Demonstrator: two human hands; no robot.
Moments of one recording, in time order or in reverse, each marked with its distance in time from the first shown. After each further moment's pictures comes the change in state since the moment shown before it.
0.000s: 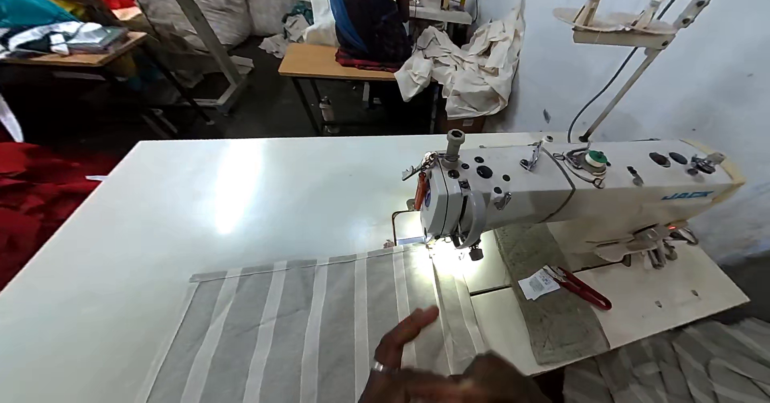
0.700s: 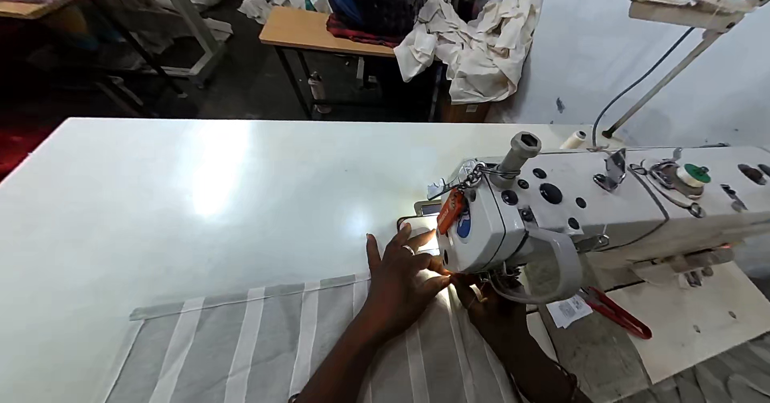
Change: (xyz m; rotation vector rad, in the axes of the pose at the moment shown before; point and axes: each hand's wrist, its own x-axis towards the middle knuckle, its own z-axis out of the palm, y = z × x) left_hand 0.144 -0.122 -0.056 0.758 -0.225 -0.059; right_hand 0.102 0.136 -0.029 -0.582 0.140 -0.030
